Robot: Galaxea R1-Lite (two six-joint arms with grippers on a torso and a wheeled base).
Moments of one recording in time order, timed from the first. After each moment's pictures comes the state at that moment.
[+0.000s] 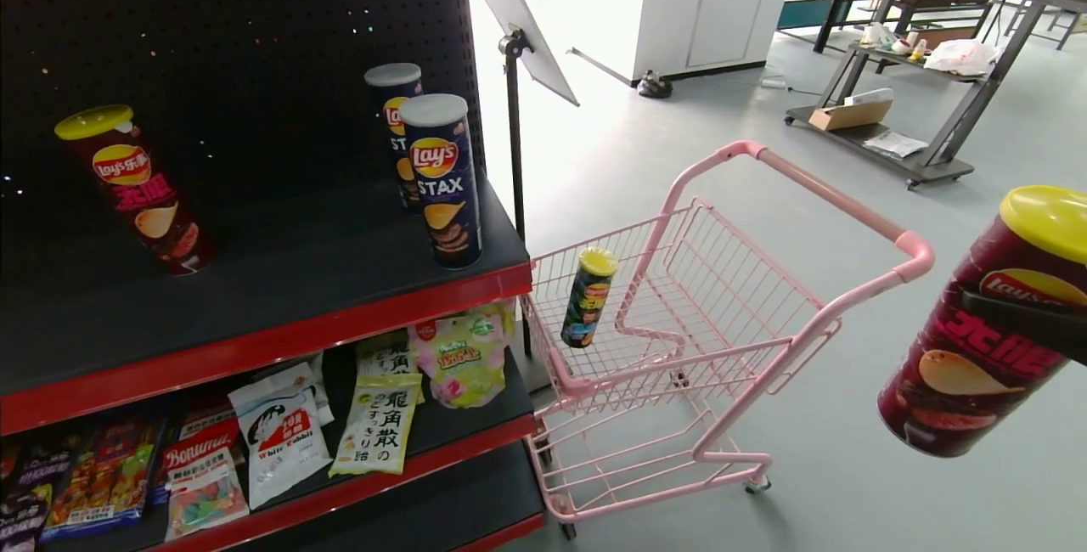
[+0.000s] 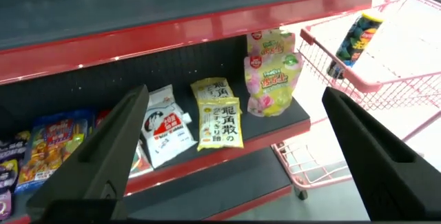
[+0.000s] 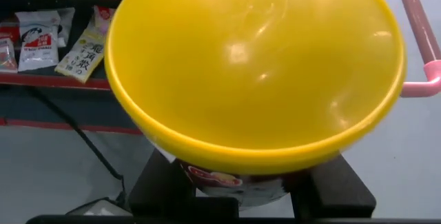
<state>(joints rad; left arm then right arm) 0.00 0.00 0.00 0.00 -0.01 0.00 0.07 1.01 -0.73 0.03 0.28 -0.21</state>
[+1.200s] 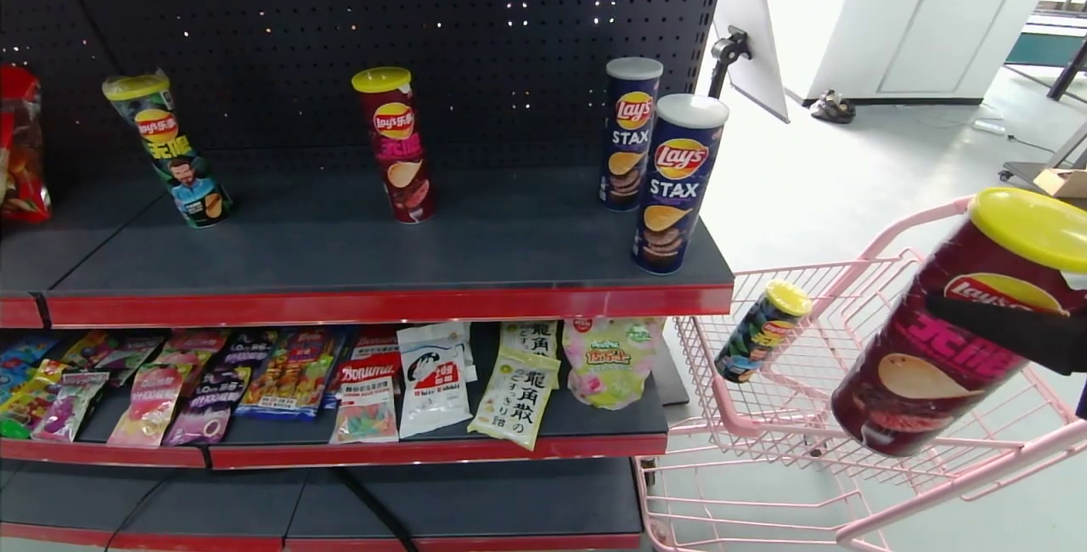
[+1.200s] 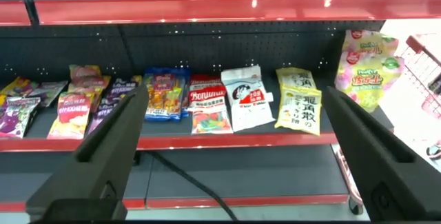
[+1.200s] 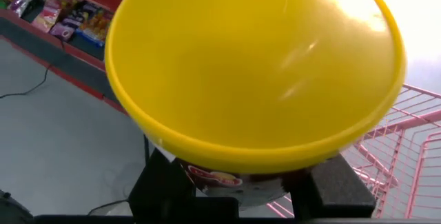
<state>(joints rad) 0.00 0.00 0.00 0.00 -0.01 0.00 0.12 1.04 -0.68 -0.08 0.38 -0.17</state>
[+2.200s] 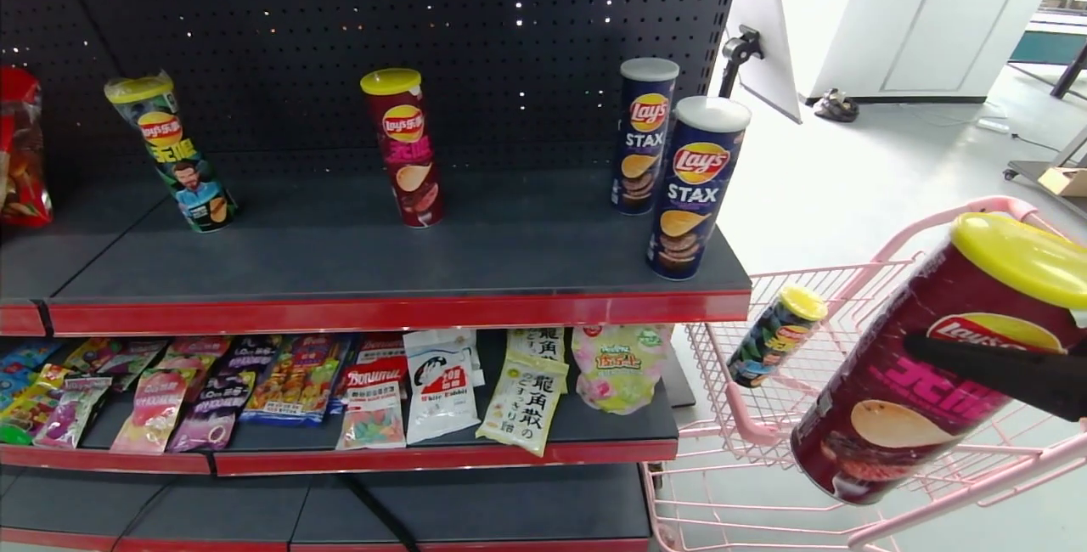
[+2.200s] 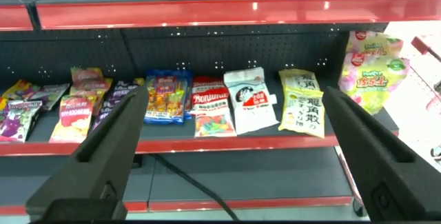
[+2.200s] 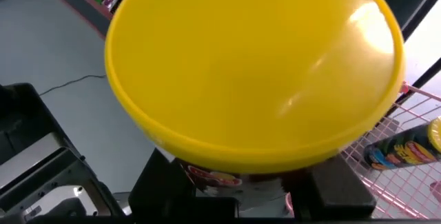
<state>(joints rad) 0.00 0.00 0.00 0.00 -0.01 0.00 0.17 1.03 -0.66 -0.08 0.59 -0.15</state>
